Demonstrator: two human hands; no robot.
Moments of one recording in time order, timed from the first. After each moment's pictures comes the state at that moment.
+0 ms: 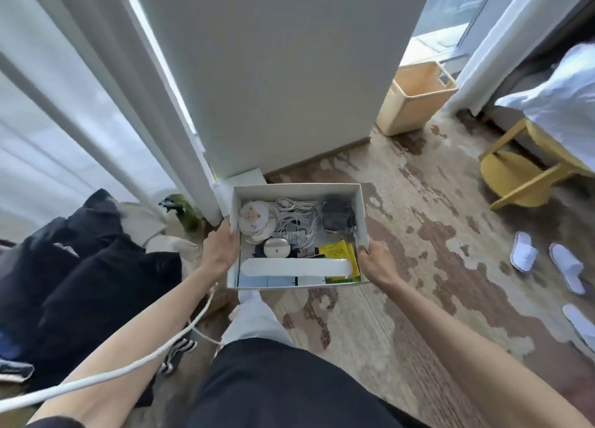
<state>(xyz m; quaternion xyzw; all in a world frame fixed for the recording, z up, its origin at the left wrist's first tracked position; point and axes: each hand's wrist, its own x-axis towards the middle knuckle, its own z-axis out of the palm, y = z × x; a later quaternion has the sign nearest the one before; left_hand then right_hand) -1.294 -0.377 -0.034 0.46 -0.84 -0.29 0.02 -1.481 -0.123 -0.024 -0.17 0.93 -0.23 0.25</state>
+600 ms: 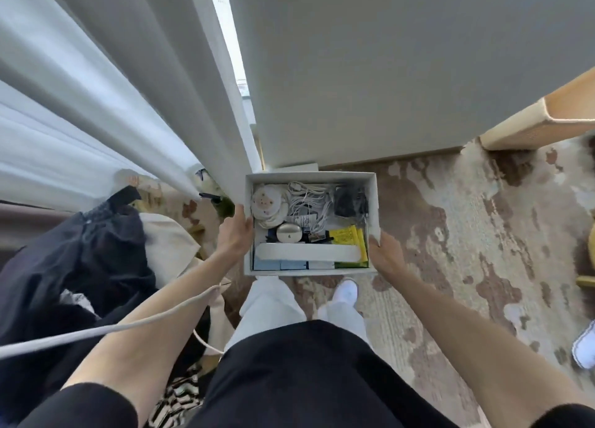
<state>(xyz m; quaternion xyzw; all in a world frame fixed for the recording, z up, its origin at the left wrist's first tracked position) -1.398 -0.674 -0.127 0.57 -0.74 -0.35 -0.06 -1.640 -0.473 -0.147 -0.20 0.90 -0.16 0.37</state>
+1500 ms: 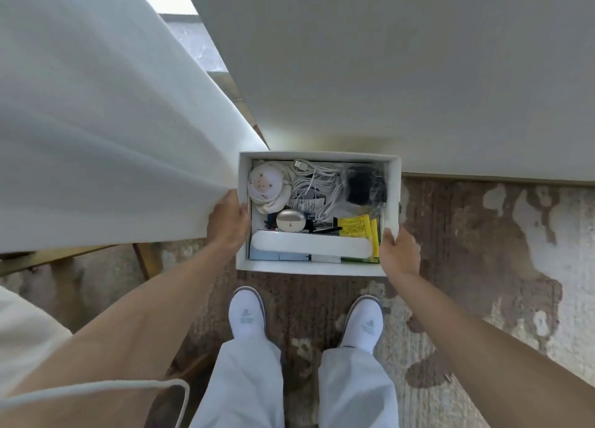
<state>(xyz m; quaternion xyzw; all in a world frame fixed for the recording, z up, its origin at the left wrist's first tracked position) -1.497 -0.830 -0.512 0.69 -0.65 -0.32 -0.04 -1.752 -0.680 -0.518 -0.17 0.90 -0.14 0.37</state>
